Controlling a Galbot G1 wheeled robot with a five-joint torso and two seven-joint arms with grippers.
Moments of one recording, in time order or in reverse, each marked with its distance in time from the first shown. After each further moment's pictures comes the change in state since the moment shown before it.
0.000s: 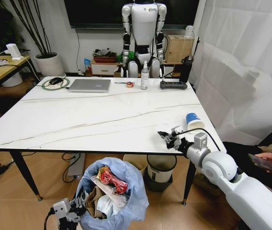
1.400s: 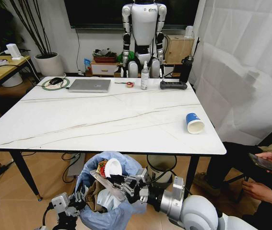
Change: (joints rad) left arm -0.003 -0.012 0.005 -0.051 0.000 0.020 -0.002; right arm -0.146 -0.015 -0.358 0.138 0.004 0.225 -0.095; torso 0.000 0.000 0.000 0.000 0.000
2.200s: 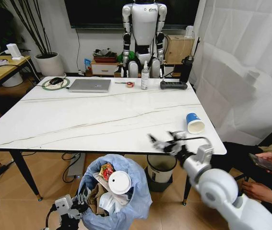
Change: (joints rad) left arm 0.008 0.034 0.019 0.021 0.002 -0.013 0.005; right arm -0.026 0.105 0.472 -0.045 -0.015 -0.269 0.548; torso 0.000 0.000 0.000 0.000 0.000
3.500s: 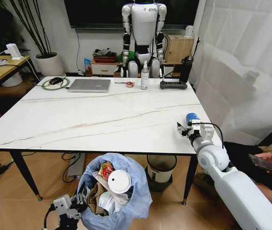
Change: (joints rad) left arm 0.010 -0.003 -0.011 -0.015 -0.004 -0.009 0.005; right arm 0.250 0.089 -0.024 -0.378 -0.066 -0.002 -0.015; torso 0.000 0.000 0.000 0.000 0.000
